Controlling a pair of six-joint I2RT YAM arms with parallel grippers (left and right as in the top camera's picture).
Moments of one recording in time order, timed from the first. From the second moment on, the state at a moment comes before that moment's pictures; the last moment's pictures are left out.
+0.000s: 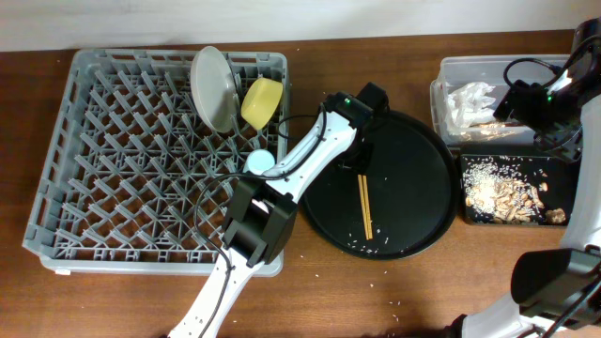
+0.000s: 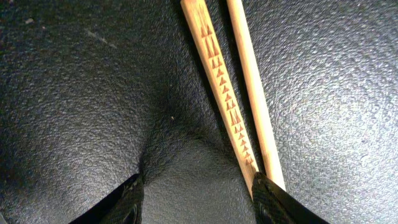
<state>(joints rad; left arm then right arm) -0.70 2.61 2.41 -1.26 0.07 -0.36 -0.33 1.79 1.98 -1.50 -0.03 0.33</state>
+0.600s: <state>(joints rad) -0.72 2.62 2.40 -1.24 0.02 -0.38 -0.33 1.79 1.98 -1.50 -0.03 0.33</state>
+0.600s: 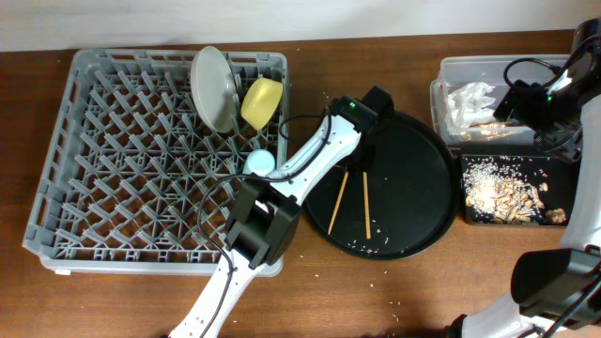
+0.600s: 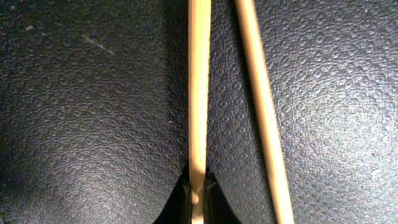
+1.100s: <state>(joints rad) -0.57 2.56 3.11 -1.68 -0.02 -0.27 -0.33 1.79 1.98 -1.50 -0.03 0.33</state>
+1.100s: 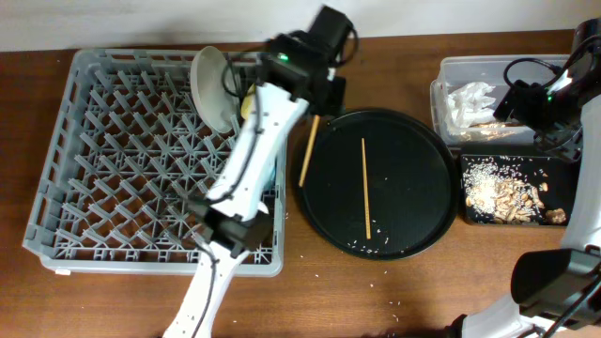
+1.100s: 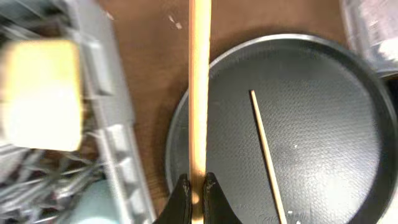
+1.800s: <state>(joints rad) -0.29 1.96 1.73 -1.14 -0.39 -0.19 -0.33 1.79 1.98 -1.50 -0.03 0.33</state>
